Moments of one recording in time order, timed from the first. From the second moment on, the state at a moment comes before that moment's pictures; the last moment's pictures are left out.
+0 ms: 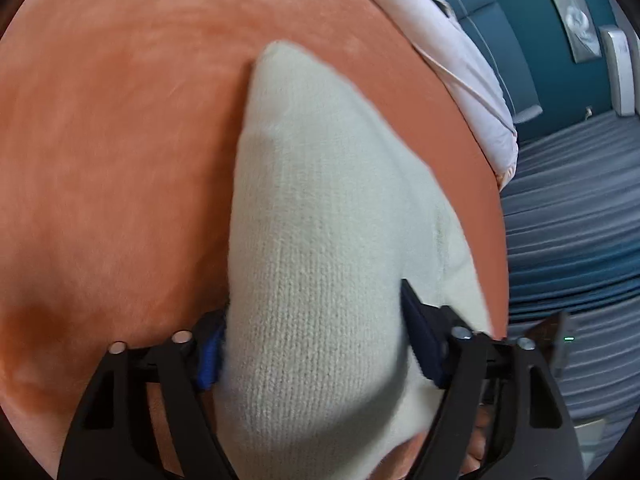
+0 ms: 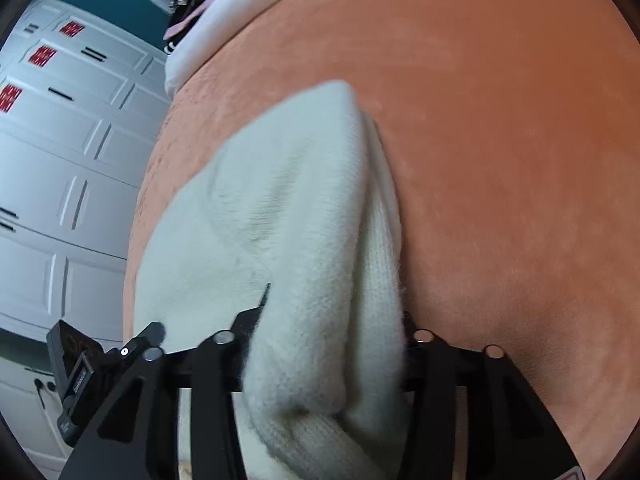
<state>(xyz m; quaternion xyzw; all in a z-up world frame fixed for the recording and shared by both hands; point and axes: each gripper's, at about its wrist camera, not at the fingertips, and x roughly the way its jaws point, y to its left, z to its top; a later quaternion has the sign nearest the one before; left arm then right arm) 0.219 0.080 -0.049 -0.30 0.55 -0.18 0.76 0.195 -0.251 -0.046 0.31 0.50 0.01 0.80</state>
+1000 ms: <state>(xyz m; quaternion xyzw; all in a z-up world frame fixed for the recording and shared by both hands) 0.159 0.038 -0.040 -0.11 0.50 -0.13 0.85 0.132 -0.290 0.011 0.26 0.40 0.00 0.88</state>
